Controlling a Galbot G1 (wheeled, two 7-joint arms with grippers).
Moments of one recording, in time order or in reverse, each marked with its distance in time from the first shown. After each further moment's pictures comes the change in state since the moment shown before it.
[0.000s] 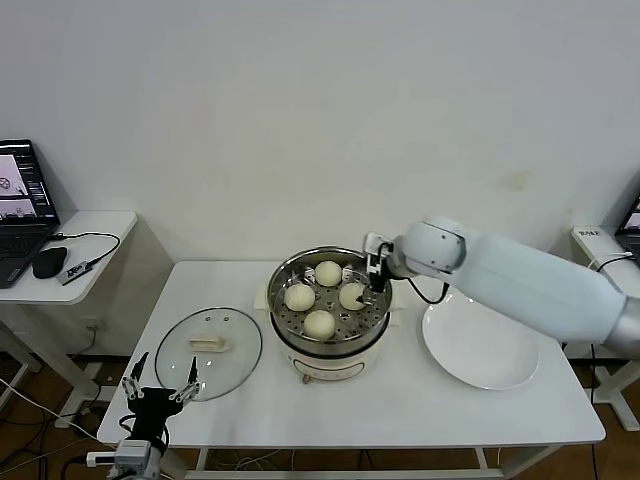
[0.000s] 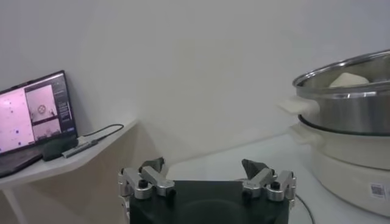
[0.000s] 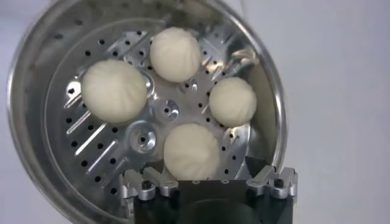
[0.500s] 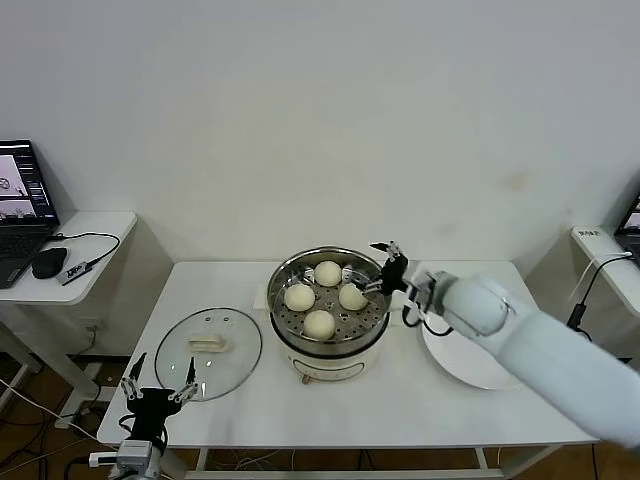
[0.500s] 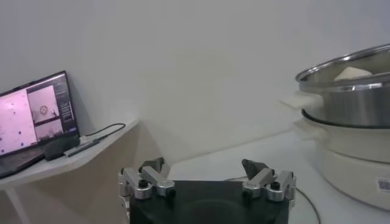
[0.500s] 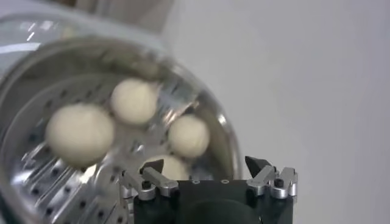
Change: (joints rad) left arm -0.014 -0.006 0.004 0.039 0.030 -0.031 -0.019; right arm -0.674 -0.069 0.643 0.175 -0.114 0.370 0.310
